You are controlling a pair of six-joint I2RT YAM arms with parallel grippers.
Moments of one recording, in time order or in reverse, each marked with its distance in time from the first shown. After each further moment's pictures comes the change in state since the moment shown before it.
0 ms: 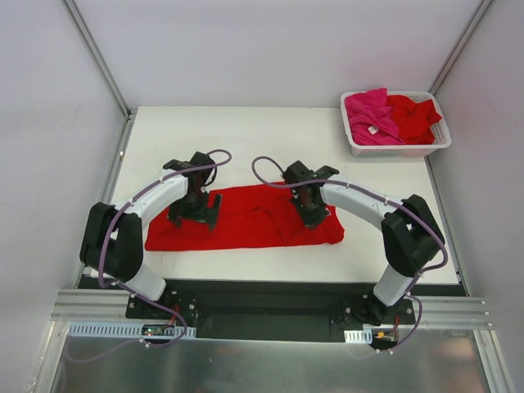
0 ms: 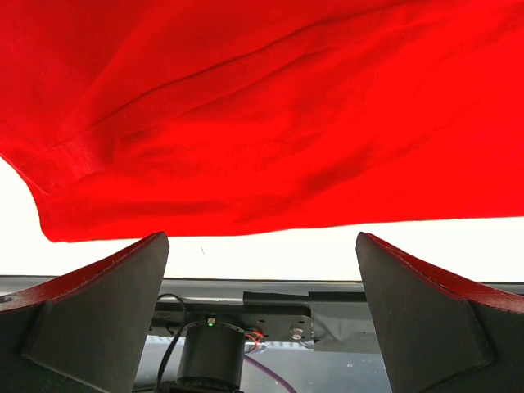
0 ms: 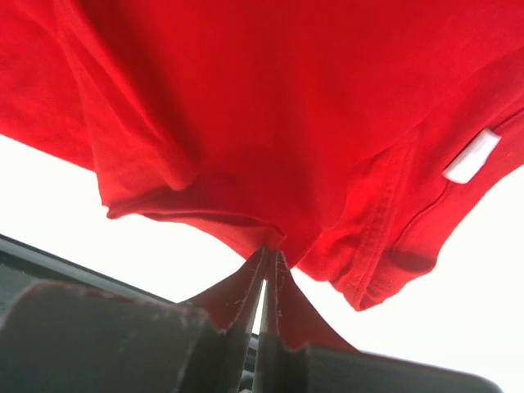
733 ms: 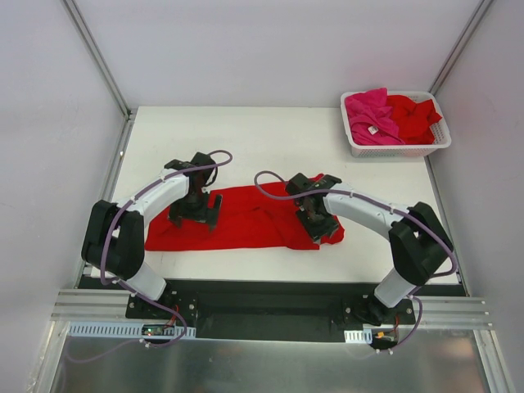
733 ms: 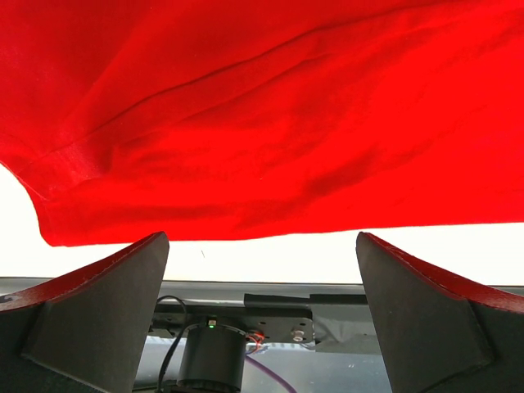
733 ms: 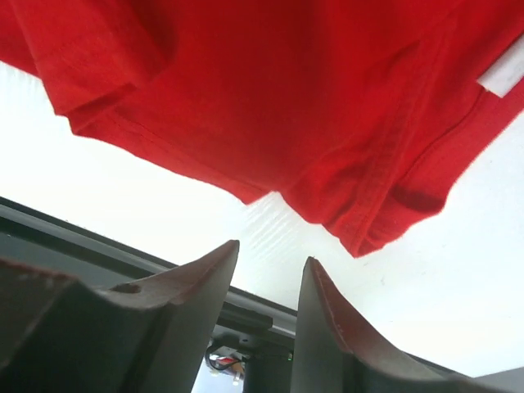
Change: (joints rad) left arm 0.000 0.018 0.000 0.007 -0.001 0.005; right arm 0.042 -0.066 -0.097 -0.085 0.057 -0.010
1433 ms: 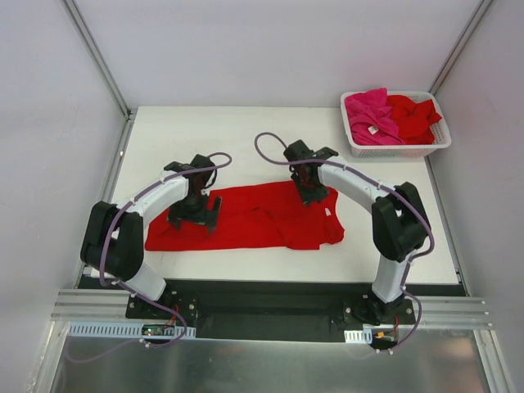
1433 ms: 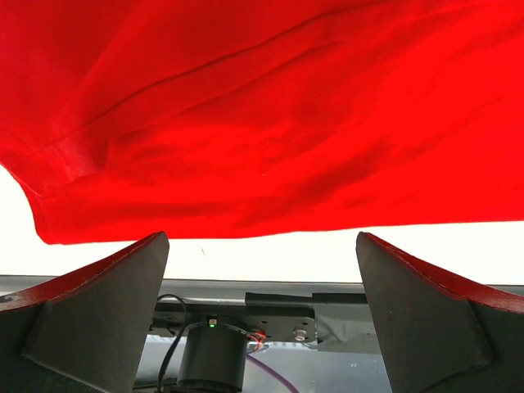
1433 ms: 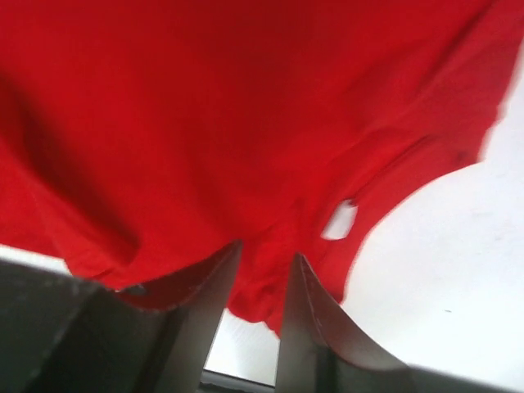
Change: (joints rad) left arm 0.000 -0.006 -0.020 0.005 0.000 0.000; right arm -0.095 0.166 0.251 0.087 0.090 0.000
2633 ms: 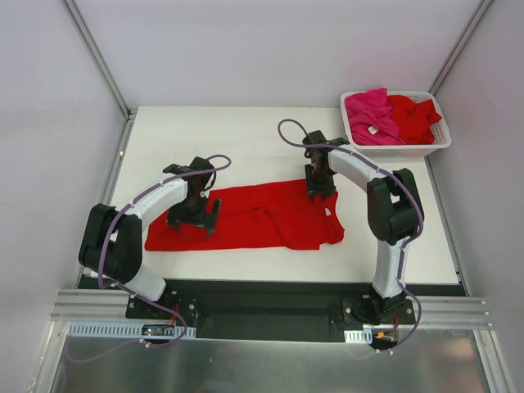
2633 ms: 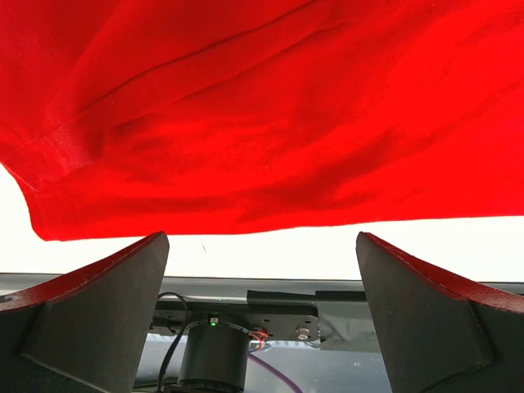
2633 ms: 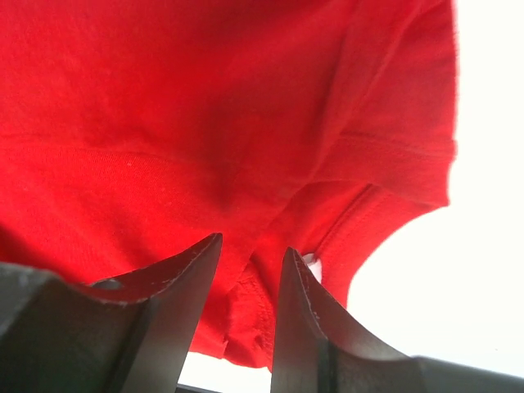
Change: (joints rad) left arm 0.000 -0.025 -0.034 0.004 0.000 0.002; right arm -0.220 0.180 0.123 0.023 -0.180 0.135
